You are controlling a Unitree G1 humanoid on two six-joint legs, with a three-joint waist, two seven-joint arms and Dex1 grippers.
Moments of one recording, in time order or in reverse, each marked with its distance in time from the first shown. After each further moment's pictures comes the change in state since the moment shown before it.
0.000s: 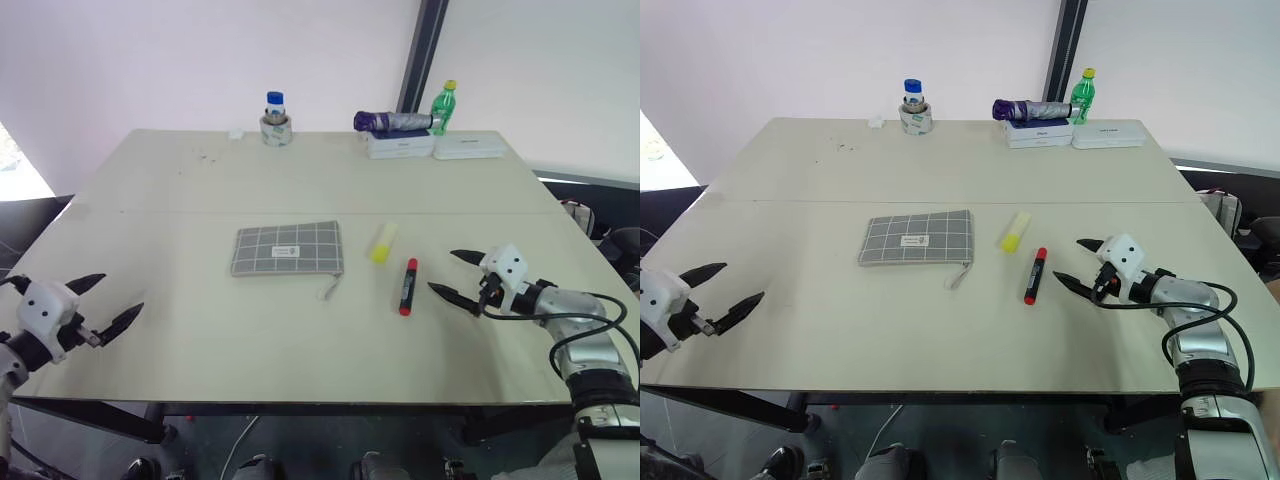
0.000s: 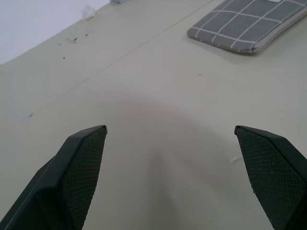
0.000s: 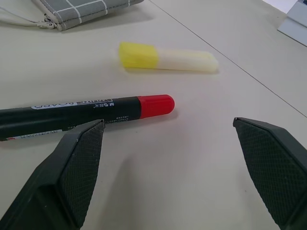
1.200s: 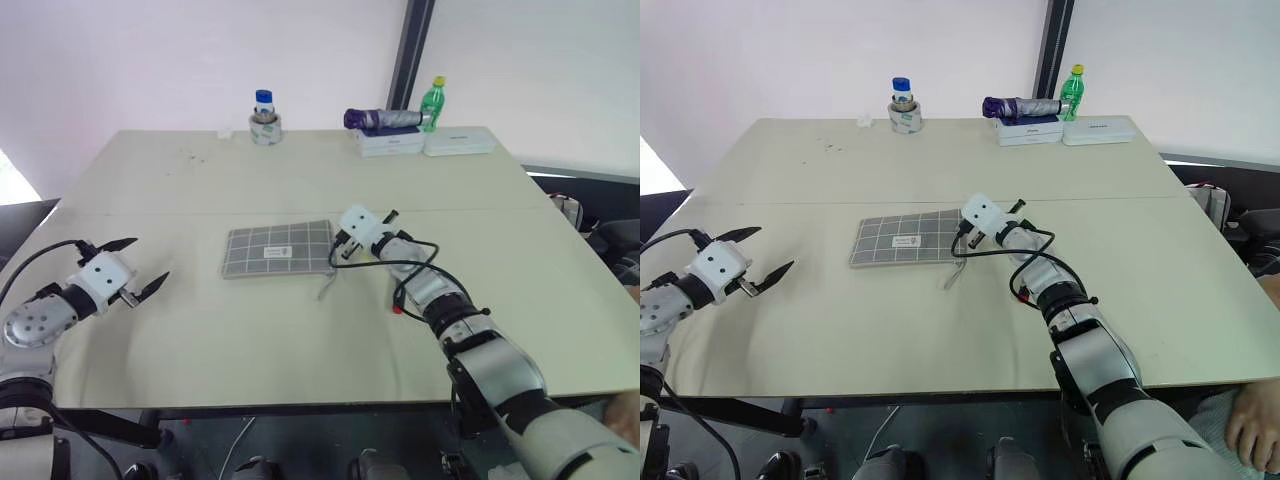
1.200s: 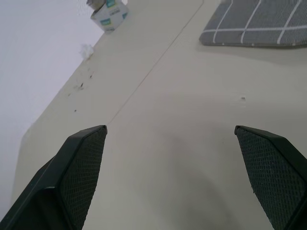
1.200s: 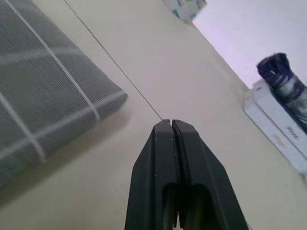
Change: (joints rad) left arm -0.447 0.036 -0.303 0.539 0.316 -0.449 0.189; right arm -0.588 0.479 0.382 0.532 -0.537 0.001 -0.861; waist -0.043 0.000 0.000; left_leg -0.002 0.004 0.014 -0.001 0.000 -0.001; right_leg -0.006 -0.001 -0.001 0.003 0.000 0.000
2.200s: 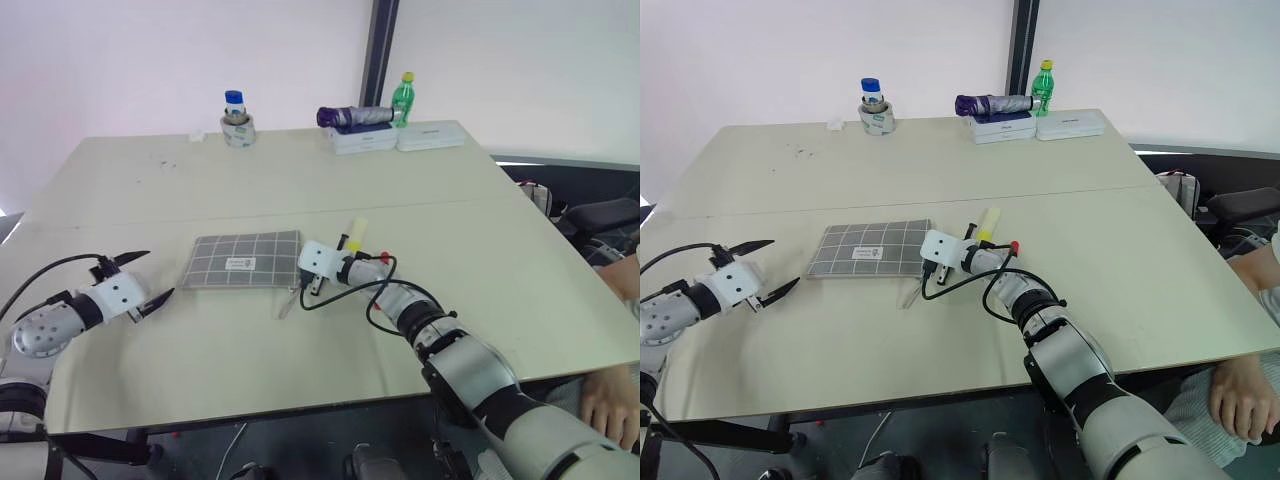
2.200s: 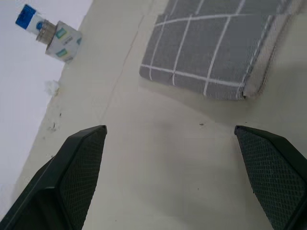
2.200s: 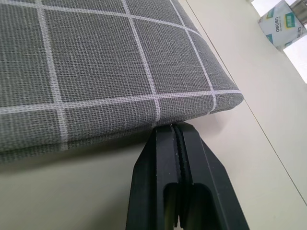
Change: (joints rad) left arm -0.008 0.062 -0.128 0.063 0.203 -0.168 0.145; right arm 0.004 0.110 0.080 0.096 -0.050 -0.190 0.219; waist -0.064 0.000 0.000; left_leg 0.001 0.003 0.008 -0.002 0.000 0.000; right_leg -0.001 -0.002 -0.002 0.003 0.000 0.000
